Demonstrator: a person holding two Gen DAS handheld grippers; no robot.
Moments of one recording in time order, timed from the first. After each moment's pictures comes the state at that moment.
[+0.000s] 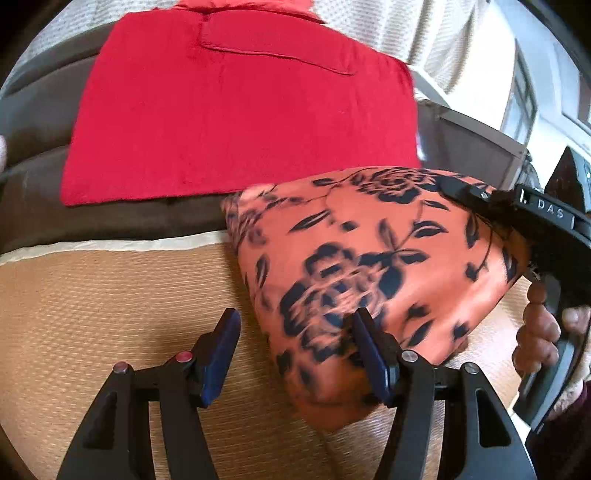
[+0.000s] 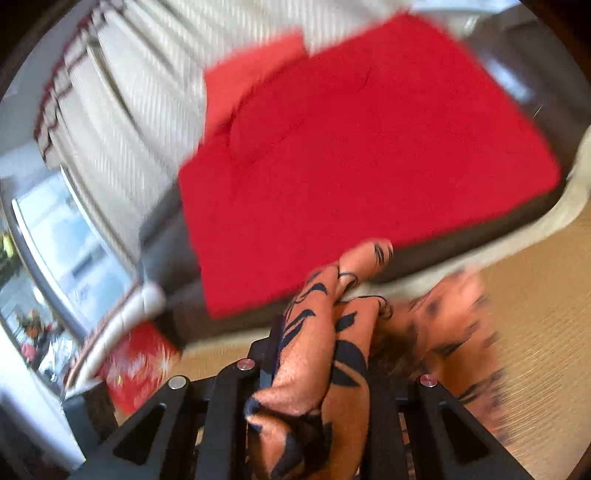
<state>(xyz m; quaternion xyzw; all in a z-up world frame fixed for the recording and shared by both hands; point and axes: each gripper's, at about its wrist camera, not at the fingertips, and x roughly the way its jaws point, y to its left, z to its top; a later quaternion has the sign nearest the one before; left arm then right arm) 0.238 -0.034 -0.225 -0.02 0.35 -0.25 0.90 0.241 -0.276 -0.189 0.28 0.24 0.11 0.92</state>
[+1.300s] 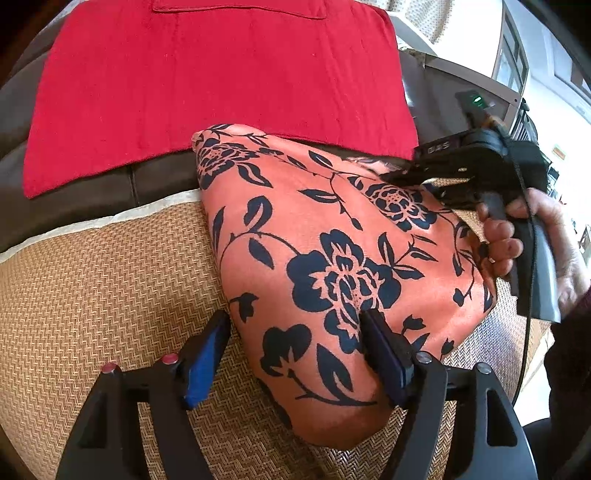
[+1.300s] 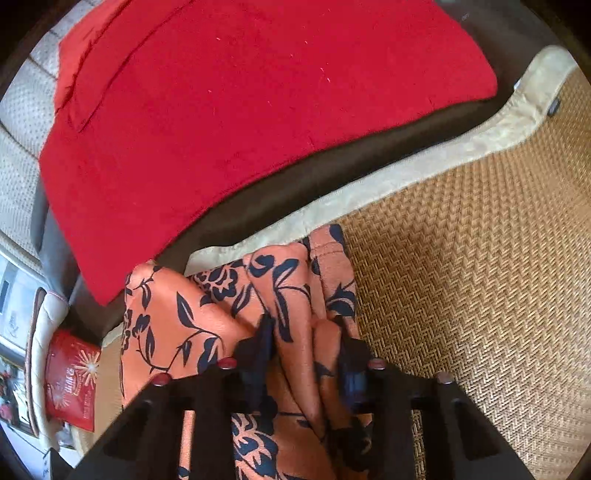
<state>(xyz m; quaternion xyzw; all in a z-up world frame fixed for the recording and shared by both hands) 0.250 -0.077 -0.274 0.03 0.41 -0.27 0.87 0.352 -0.347 -0.283 0.30 0.46 -0.01 0.84</state>
